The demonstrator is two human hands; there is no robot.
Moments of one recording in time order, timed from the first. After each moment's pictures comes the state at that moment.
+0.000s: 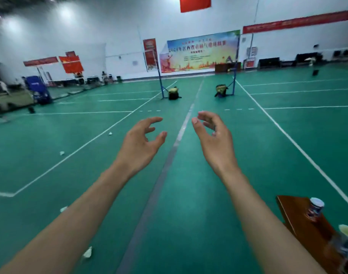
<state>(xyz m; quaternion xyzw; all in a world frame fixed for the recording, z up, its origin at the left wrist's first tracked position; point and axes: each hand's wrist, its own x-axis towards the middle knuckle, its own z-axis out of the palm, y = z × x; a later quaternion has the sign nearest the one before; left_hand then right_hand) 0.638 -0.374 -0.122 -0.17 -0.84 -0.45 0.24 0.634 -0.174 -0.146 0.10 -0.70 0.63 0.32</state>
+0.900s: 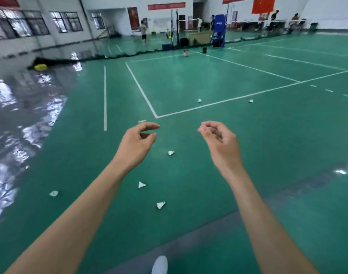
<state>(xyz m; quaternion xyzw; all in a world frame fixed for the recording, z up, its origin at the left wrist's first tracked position) 0.336 -0.688 -0.215 0.33 -0.77 -0.40 0.36 0.154 -0.534 -0.232 0.37 -0.60 0.70 -0.15</state>
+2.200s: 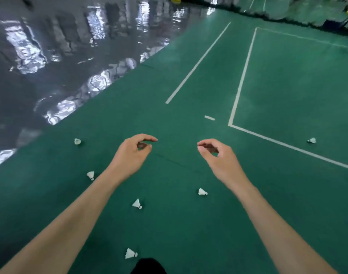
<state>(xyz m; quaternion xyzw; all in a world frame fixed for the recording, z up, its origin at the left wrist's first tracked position) 0.020 -1.353 -0.363 0.63 -0.55 -0.35 0.42 -0.255 -1.368 -0.332 0.66 -0.56 0.33 -0.37</state>
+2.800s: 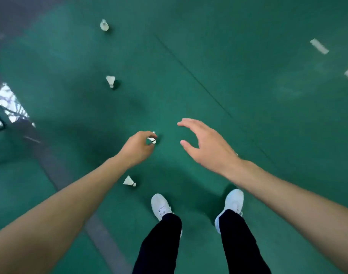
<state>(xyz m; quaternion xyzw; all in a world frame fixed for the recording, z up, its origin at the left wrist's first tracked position) 0.014 -1.463 -0.780 0.84 -0.31 -0.42 0.14 -0.190 -1.600 -0.710 0.85 -0.31 -0.03 -0.43</state>
